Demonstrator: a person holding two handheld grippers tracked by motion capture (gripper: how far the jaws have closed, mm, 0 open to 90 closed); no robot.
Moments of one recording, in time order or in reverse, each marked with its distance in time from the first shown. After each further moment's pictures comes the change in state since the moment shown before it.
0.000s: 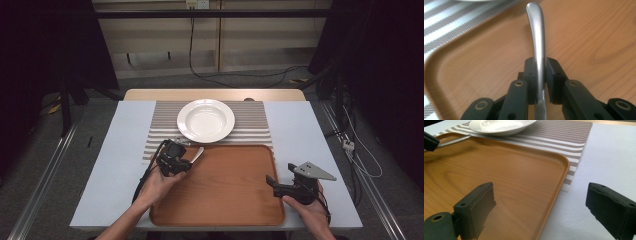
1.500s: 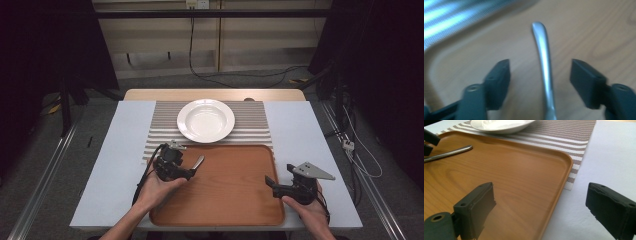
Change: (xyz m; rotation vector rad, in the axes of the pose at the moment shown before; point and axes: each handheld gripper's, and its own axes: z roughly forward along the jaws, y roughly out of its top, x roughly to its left) left arm 0.008 -0.015 -0.001 -0.088 -0.041 -0.014; right arm 0.000 -0.001 0.002 0.012 0.018 0.007
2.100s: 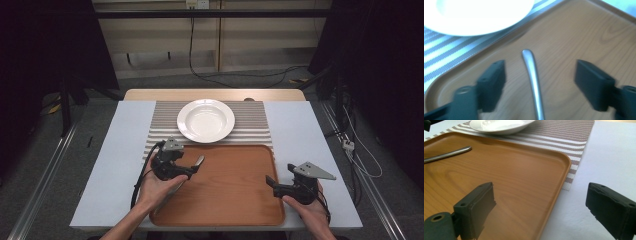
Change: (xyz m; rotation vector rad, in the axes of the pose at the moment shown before) left arm -0.010 0.003 -0.016 -0.158 -0.047 0.105; right arm -0.001 0.001 -0.001 -0.006 -0.006 0.001
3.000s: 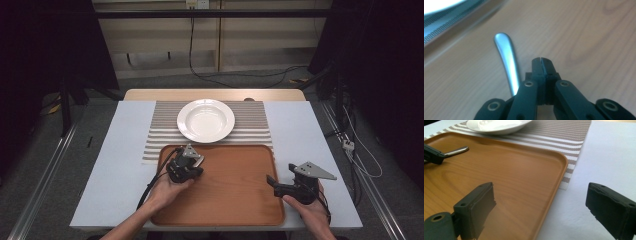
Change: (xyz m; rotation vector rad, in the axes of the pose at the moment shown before) left arm -0.010 -0.005 0.043 0.159 -0.059 0.069; right arm -0.002 0.000 -0.001 0.002 -0.016 0.004
